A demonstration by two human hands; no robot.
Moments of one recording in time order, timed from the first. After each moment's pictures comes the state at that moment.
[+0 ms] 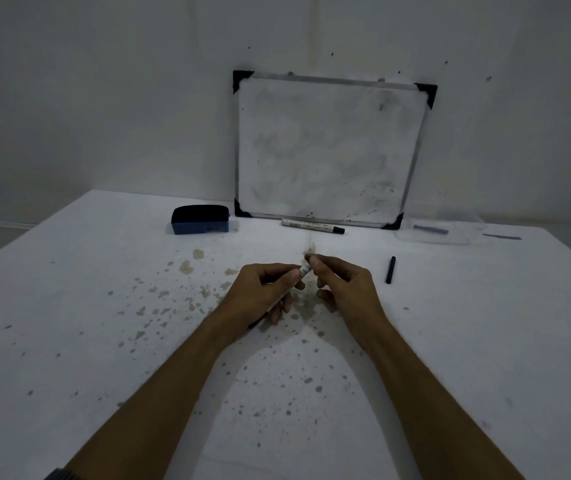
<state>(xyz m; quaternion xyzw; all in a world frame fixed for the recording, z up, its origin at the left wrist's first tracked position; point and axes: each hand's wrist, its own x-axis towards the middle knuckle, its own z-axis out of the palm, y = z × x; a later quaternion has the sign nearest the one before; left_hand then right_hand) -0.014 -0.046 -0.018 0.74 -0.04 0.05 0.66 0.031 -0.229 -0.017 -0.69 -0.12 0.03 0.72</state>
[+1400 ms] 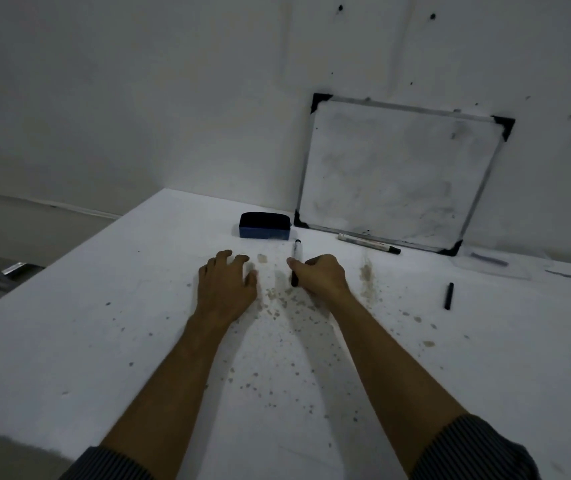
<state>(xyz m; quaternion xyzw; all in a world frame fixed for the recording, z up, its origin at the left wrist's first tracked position) -0.046 0.087 -0.026 0.94 0.18 0.19 0.20 0.053 -0.075 0.001 -0.89 -0.07 0.08 0.45</state>
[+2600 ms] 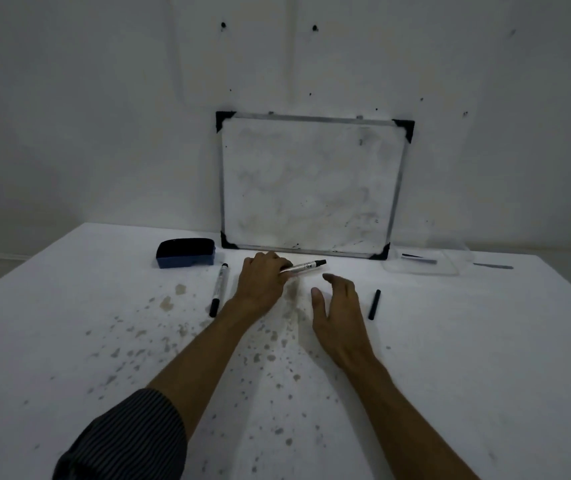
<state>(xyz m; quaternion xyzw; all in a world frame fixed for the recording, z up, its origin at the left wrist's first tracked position) 0.117 -0.060 -0.017 0.96 -0.03 0.20 0.17 0.070 -0.243 -0.036 -0.87 -0.15 -0.16 0.45</state>
